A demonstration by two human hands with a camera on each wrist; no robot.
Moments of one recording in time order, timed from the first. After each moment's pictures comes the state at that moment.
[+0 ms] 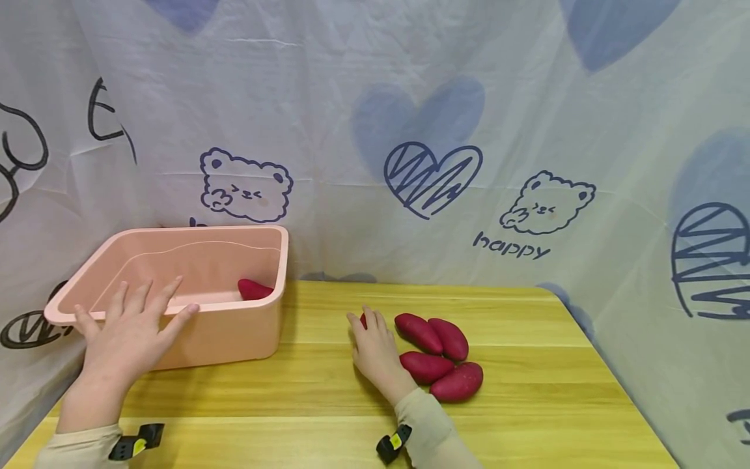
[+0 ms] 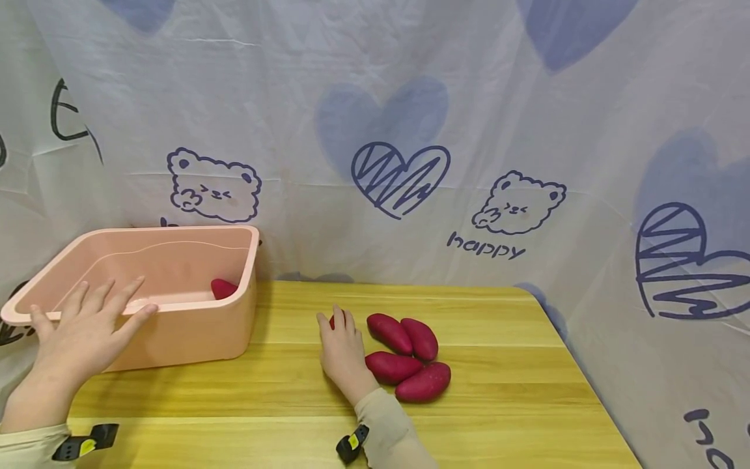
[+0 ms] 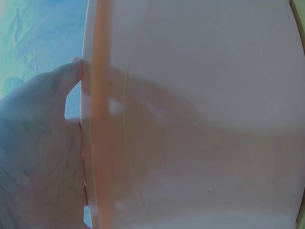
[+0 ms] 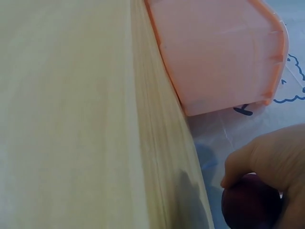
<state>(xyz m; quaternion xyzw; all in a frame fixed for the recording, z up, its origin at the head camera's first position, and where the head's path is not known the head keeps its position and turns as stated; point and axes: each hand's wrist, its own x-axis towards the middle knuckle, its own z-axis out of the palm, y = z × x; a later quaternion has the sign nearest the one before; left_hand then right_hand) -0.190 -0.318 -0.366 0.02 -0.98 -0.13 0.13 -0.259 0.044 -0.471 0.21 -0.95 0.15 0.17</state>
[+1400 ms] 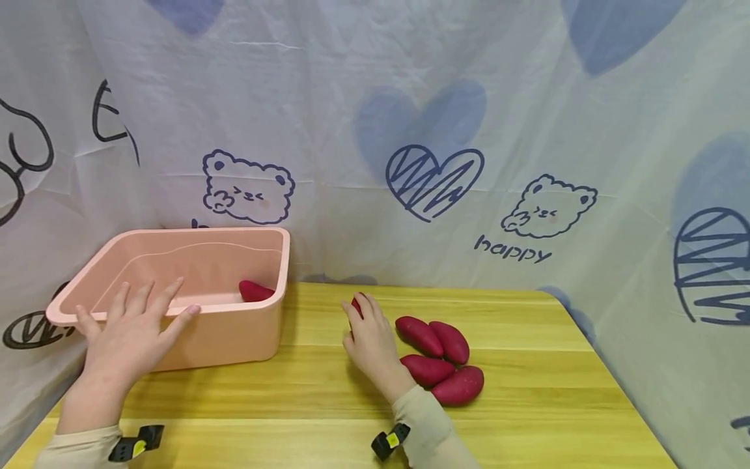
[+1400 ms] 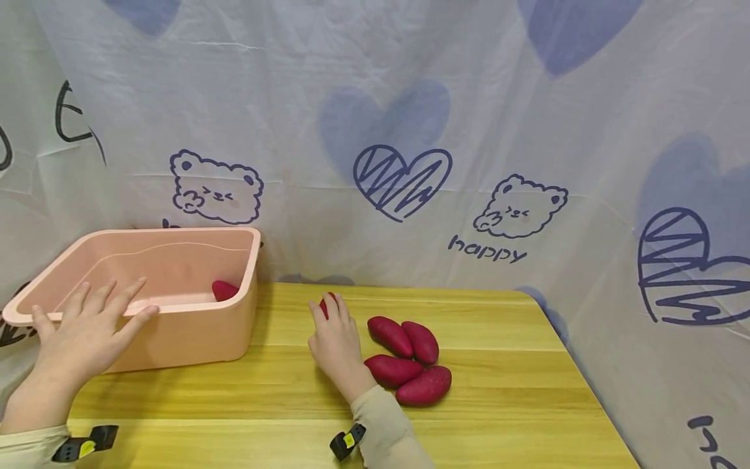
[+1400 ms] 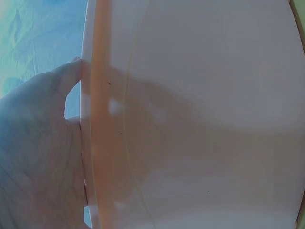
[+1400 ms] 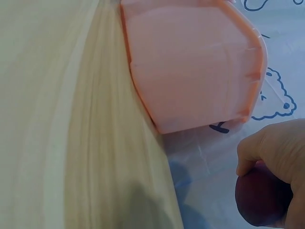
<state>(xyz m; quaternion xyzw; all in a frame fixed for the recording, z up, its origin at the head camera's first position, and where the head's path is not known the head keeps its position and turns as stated) -0.189 -0.318 -0.366 0.02 -0.98 -0.13 0.13 -0.263 0.036 -0.445 0.25 -0.91 0.16 0.30</state>
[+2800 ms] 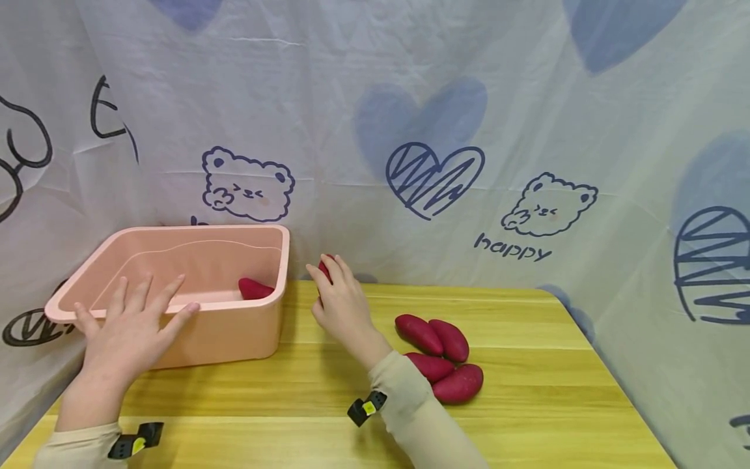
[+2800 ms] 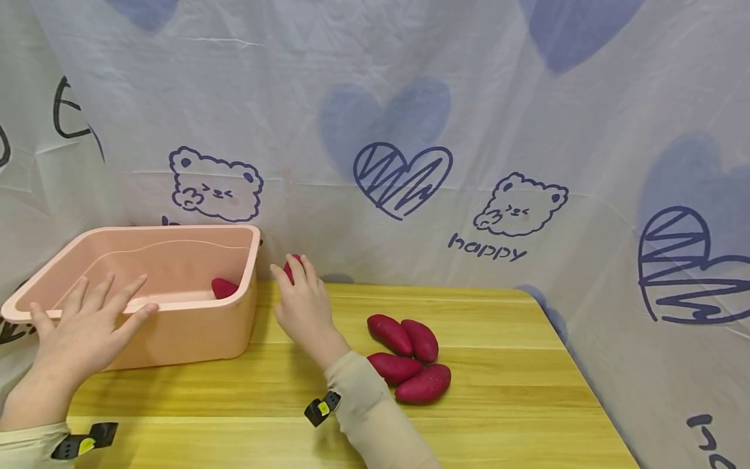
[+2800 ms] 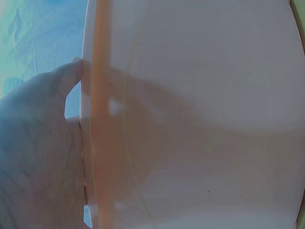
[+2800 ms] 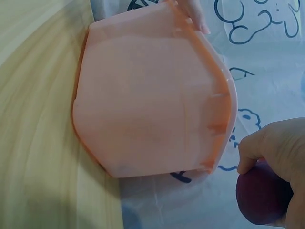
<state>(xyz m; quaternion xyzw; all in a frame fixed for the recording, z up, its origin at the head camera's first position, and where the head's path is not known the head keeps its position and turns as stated) -0.189 -0.316 -0.366 0.02 -0.98 -0.13 0.12 -0.269 -0.011 -0.376 0.27 -0.90 0.13 0.30</state>
